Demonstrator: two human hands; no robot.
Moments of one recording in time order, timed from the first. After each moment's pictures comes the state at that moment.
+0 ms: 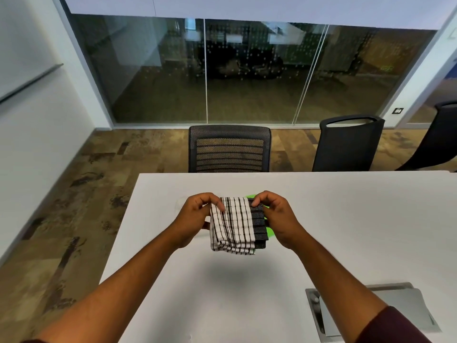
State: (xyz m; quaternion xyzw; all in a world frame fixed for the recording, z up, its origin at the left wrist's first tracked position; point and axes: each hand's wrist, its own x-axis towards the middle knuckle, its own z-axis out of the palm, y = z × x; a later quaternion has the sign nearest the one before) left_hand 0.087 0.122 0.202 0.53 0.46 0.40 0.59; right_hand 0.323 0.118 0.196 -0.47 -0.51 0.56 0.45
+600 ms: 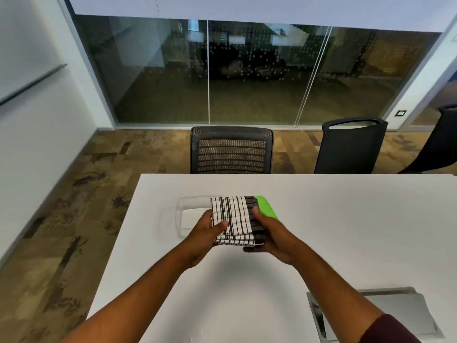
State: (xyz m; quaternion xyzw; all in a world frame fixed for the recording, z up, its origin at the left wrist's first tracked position) left_hand 0.107 0.099 0.164 0.40 0.45 0.40 0.69; right_hand 0.321 0.107 0.166 -0.49 -0.37 0.72 0.32
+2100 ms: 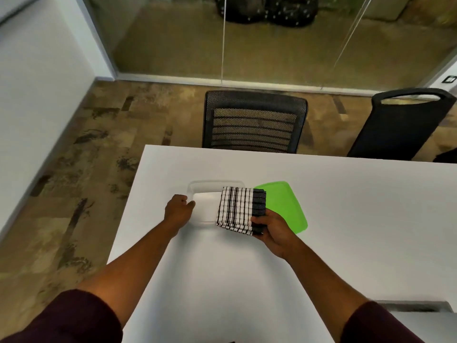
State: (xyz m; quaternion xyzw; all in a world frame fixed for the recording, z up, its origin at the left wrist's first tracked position) left_hand -0.003 0.237 0.039 0.37 0.78 0.25 0.44; right_hand 0.267 0.204 0.062 -0.55 -0.21 0.72 0.36
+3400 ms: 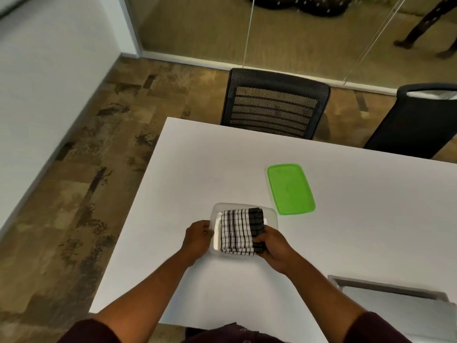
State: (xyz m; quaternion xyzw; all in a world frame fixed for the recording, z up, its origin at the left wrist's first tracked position) left_hand 0.032 0.072 0.008 0.37 0.74 0.23 0.50; right_hand 0.260 0.100 0.015 -0.59 -0.21 0.75 0.24
